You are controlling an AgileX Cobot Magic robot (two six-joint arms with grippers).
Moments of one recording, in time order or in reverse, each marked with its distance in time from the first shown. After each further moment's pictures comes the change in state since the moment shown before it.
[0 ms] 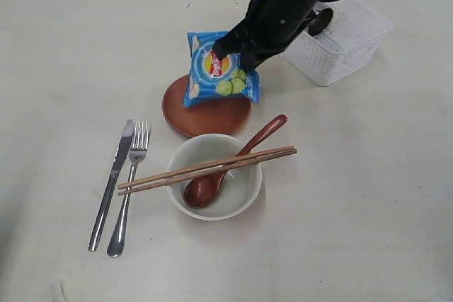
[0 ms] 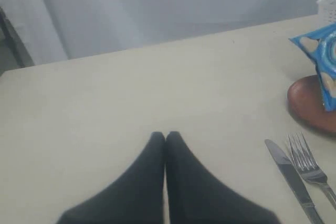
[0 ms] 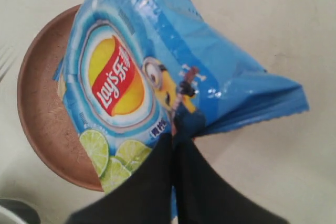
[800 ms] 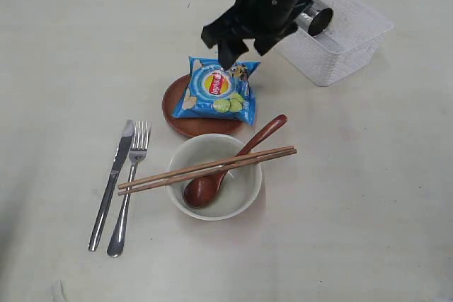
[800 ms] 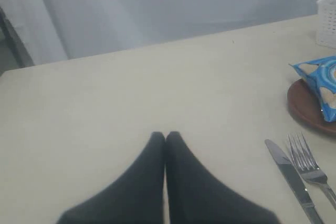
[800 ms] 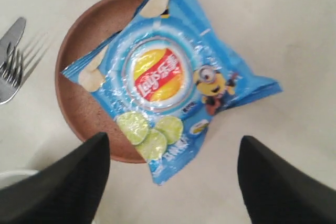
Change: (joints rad) left arm 0.000 0.000 0.000 0.000 0.000 0.000; right arm 0.041 -0.020 -0.125 -0.068 0.187 0.097
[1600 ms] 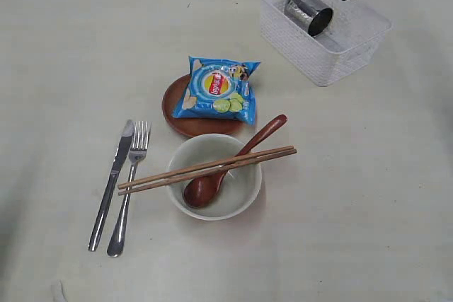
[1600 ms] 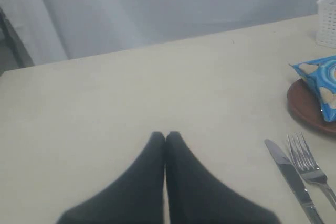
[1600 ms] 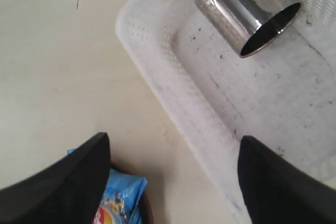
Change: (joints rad) left arm 0.000 0.000 0.000 0.000 0.000 0.000; right arm -0.449 0.025 -0.071 0.328 -0.095 0.213
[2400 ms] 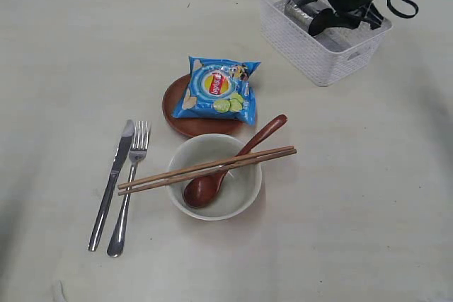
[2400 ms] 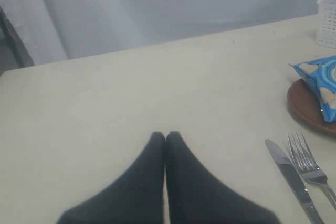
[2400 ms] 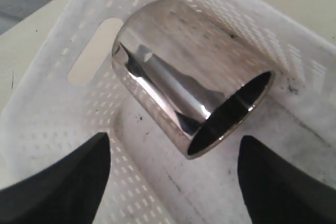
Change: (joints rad) left arm 0.000 0.000 0.000 0.000 0.000 0.000; right arm 0.000 0.251 0.013 0.147 -0.369 -0.074
